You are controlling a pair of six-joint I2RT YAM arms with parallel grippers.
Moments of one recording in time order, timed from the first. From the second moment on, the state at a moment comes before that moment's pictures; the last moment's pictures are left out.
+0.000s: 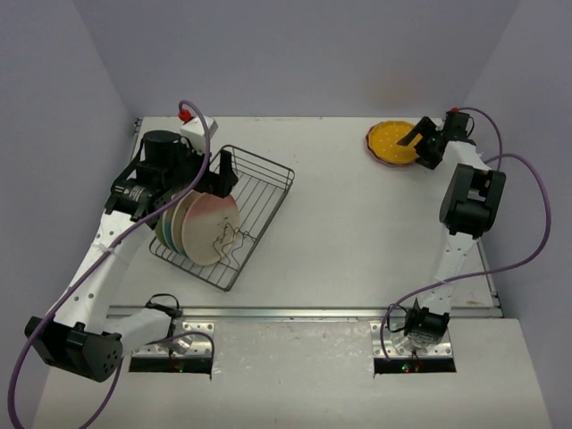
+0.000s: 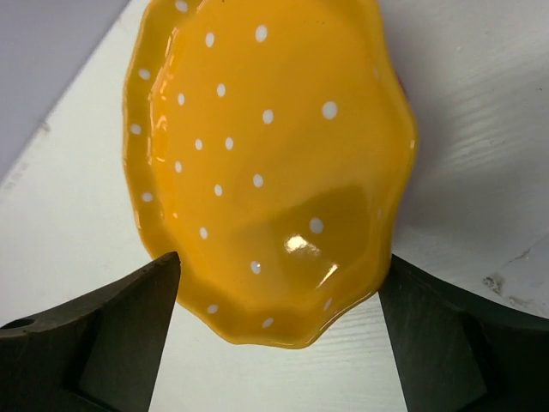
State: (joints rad) left arm -0.23 1.11 1.23 -0.62 0.22 0.01; right arm -0.29 2.31 1.78 -0.24 -0.32 0.49
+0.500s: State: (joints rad) left arm -0.23 1.07 1.23 -0.72 -0.07 0.08; right arm -0.15 2.31 1.91 -0.45 -0.05 0.17
